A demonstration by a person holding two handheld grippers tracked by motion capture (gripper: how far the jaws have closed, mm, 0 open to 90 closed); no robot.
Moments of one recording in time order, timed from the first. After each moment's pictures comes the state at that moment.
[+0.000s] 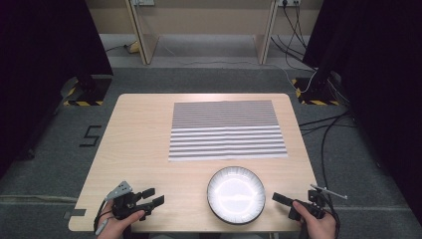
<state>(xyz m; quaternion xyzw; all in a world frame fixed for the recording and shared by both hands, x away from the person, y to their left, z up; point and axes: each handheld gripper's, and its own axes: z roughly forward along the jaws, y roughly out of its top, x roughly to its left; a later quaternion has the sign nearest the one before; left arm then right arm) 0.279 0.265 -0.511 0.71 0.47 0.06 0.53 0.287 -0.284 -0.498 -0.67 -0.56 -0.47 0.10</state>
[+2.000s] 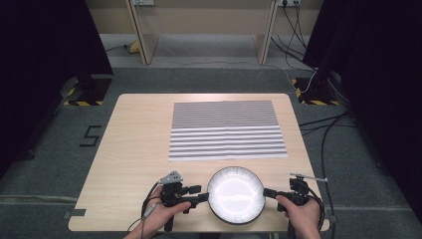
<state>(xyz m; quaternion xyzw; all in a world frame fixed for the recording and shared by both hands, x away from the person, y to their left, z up) 0.315 0.137 -0.491 0.75 0.41 -0.04 0.52 0.312 -0.239 -0.474 -0.65 -0.64 -0.40 0.06</state>
